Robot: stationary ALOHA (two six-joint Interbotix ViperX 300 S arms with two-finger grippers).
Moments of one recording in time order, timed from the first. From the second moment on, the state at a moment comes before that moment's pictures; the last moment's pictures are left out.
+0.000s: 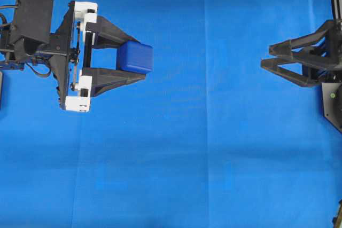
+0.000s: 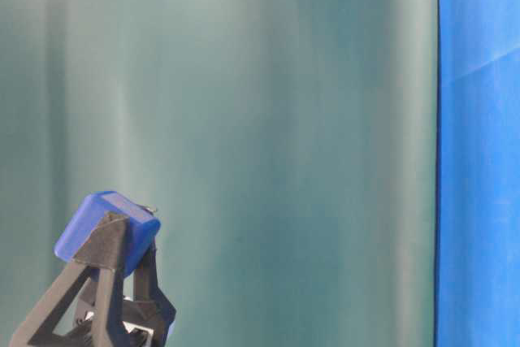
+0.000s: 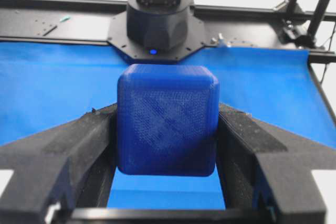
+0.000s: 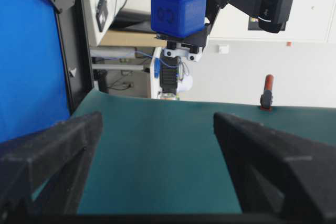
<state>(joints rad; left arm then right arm) -0.01 -0.42 0.72 0.01 -0.21 -0.06 -0.02 -0.89 1.00 -0.98 -0.11 -0.42</state>
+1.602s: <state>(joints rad) -0.01 -0.42 0.72 0.01 -0.21 -0.07 -0.02 -0.17 0.41 -0.98 -0.15 -0.42</state>
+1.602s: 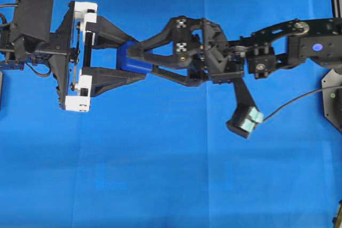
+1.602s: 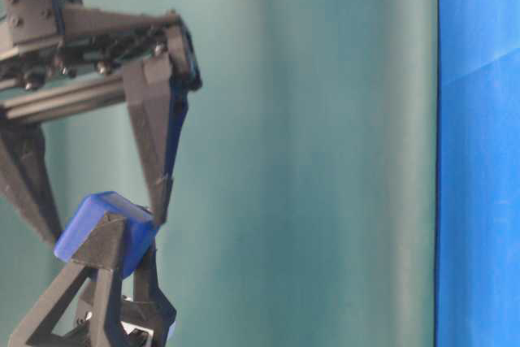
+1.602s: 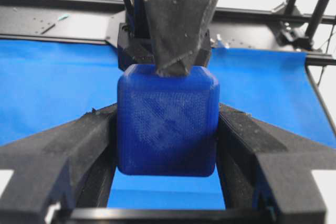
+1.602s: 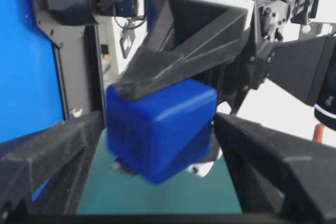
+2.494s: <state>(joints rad) -0.01 -0.43 0.72 0.01 -0.19 -0.07 -0.02 -0.14 0.37 -0.98 -0.11 -0.41</state>
